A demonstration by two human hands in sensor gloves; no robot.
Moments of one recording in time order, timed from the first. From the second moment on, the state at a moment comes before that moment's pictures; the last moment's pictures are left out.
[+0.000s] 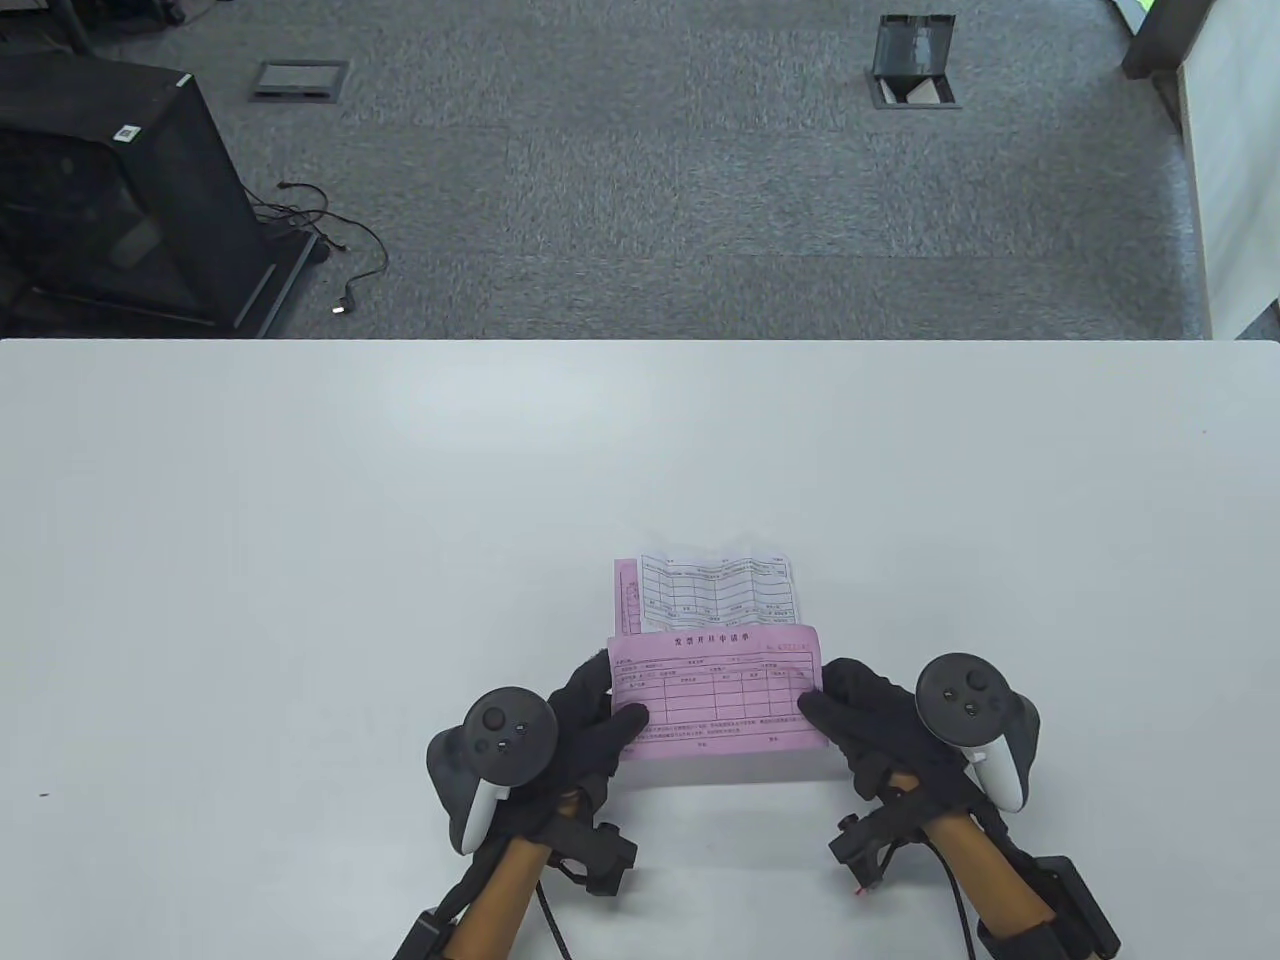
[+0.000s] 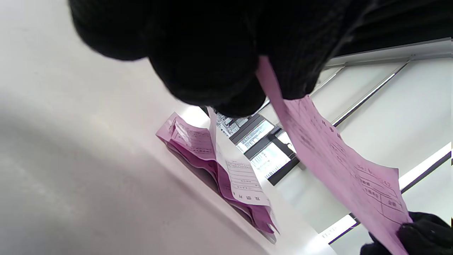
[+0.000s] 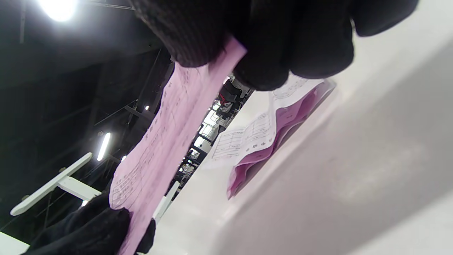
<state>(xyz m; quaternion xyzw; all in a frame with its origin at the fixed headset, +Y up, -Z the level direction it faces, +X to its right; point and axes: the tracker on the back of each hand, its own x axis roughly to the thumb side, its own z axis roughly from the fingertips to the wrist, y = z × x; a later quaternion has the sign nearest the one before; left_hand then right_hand) -0.119 -0.744 -0.216 -0.01 0.00 0.40 0.92 0.213 -0.744 -0.236 0.03 0.07 0.89 0.45</state>
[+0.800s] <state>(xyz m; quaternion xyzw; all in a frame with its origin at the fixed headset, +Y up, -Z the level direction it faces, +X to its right) -0.078 -0.726 -0.335 -0.08 0.08 0.18 0.98 0.180 -0.738 -0.343 -0.07 0.08 0.98 0.17</state>
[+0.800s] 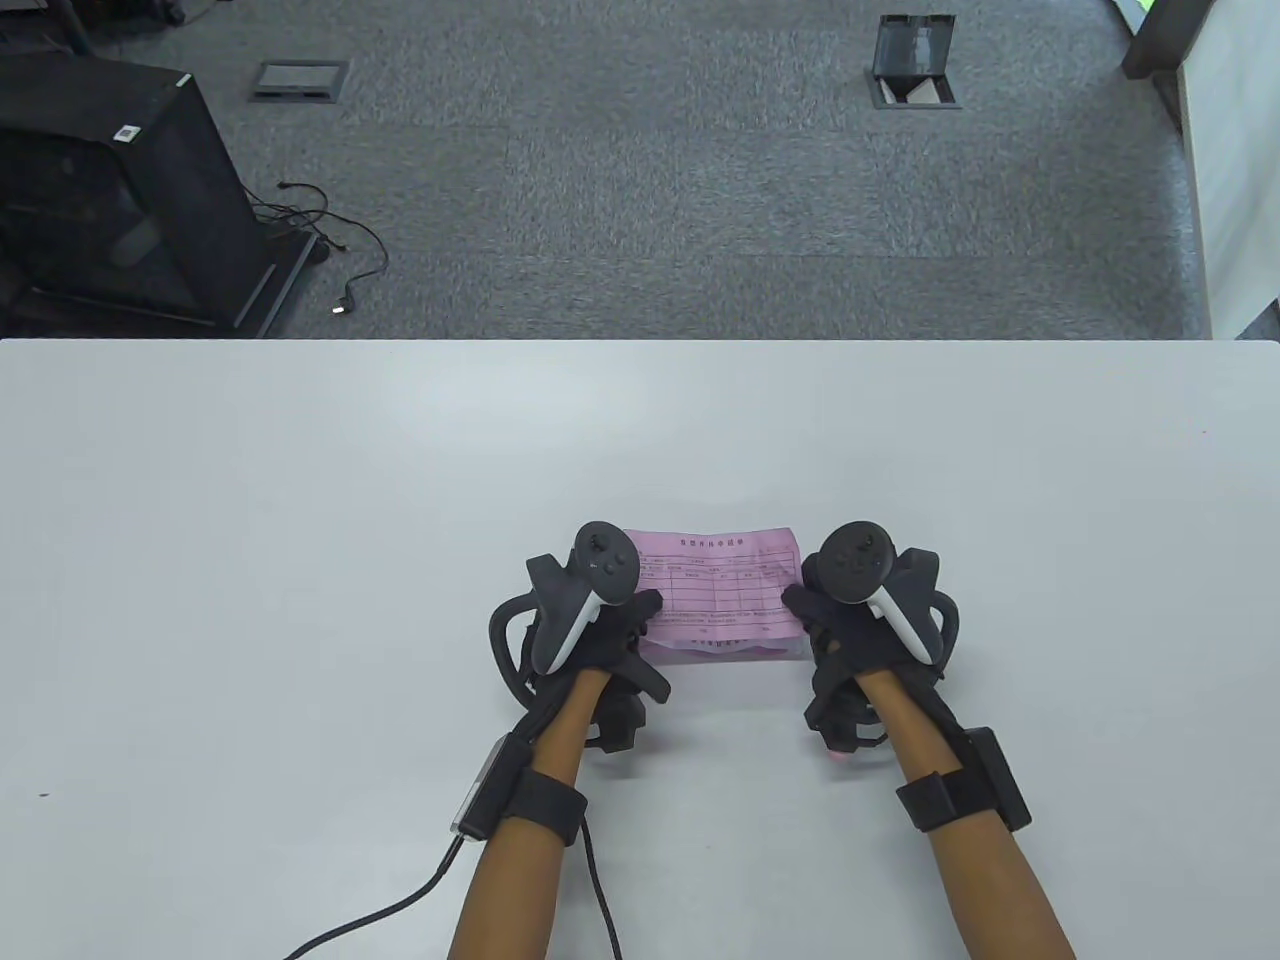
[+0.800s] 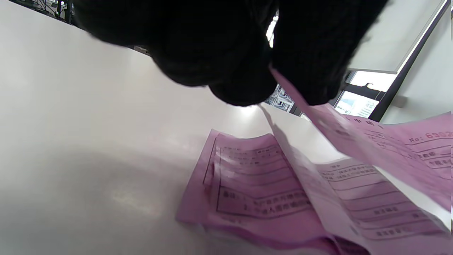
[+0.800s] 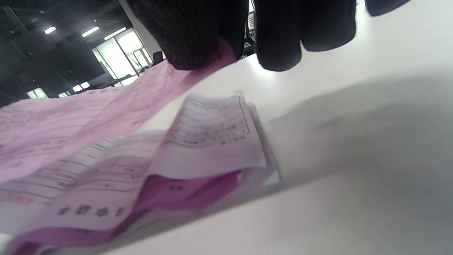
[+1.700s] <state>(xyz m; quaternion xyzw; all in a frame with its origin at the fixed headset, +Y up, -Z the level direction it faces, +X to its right) -0.085 -0.775 -0.351 -0.16 0.14 0.12 0.97 0.159 -0.769 -0.358 -0.11 0.13 0.99 0.02</state>
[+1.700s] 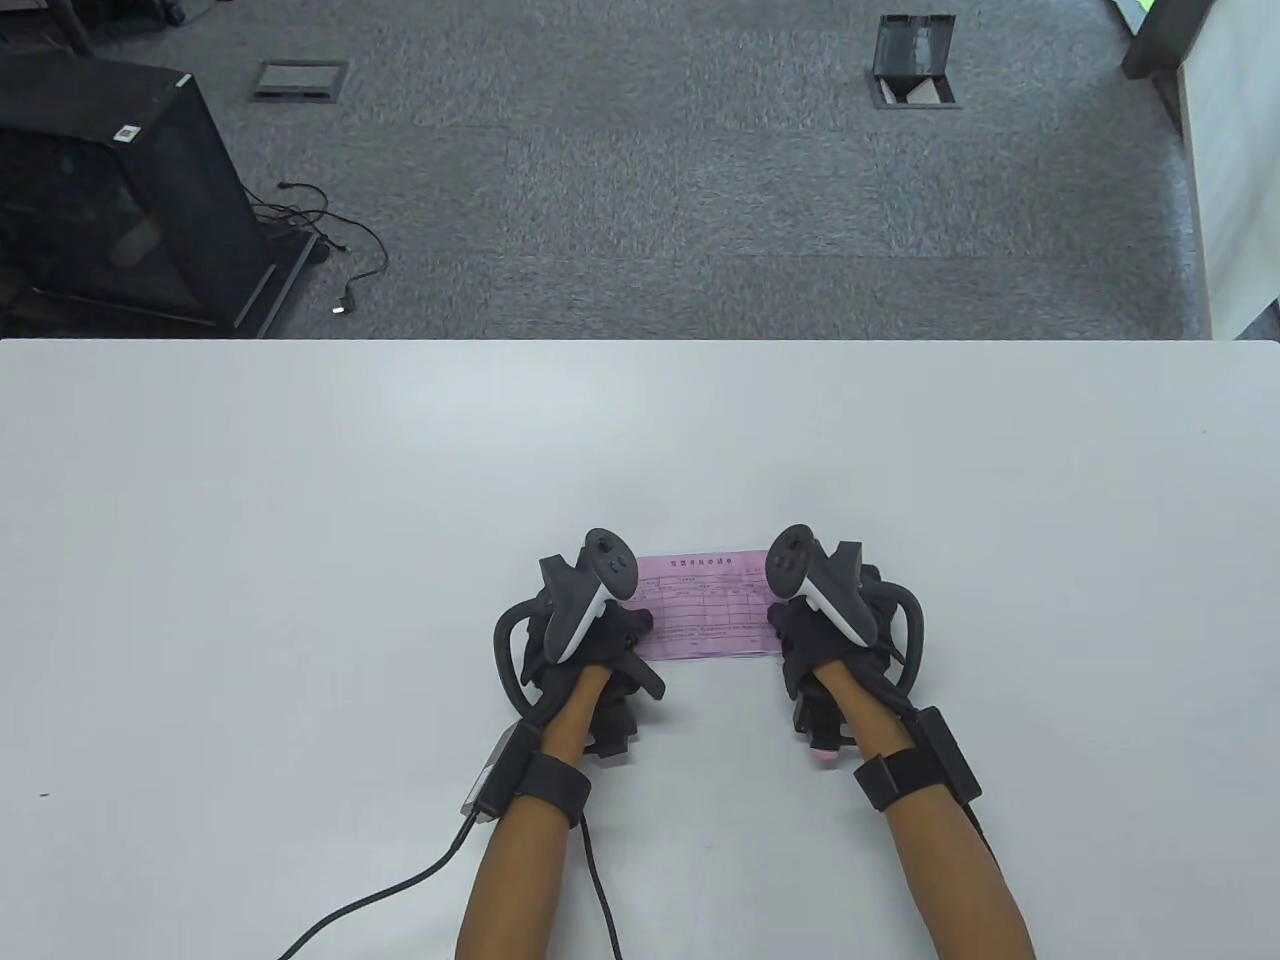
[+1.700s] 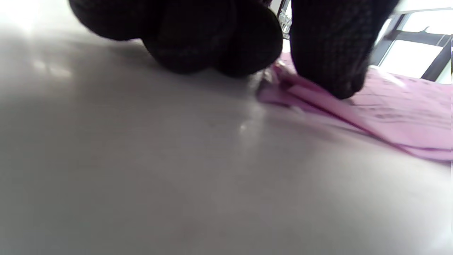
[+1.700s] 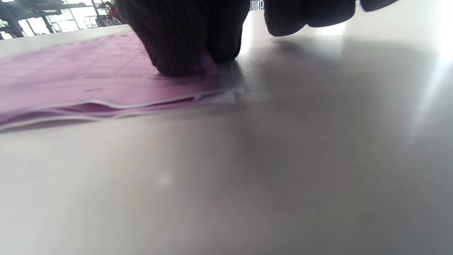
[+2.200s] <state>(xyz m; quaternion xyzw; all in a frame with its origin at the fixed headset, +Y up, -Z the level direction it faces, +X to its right) -0.089 -0.772 -0.344 -0.12 0.14 0.09 0.98 0.174 -0.770 -0.352 -0.11 0.10 0.99 0.06</state>
